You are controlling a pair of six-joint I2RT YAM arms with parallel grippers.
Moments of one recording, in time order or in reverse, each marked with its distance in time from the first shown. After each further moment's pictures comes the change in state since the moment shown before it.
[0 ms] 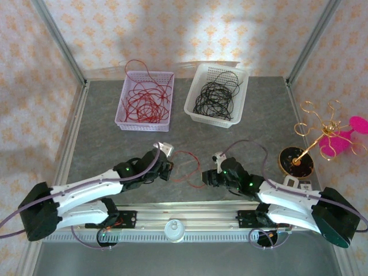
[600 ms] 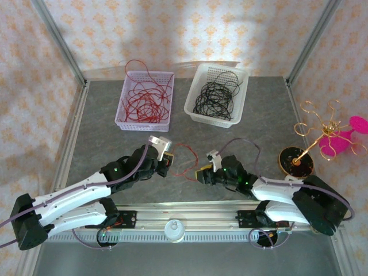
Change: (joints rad) left arm 0.000 -0.111 0.077 -0.051 0.021 0.056; right arm -0.048 0.217 -0.061 0.391 -0.177 -0.116
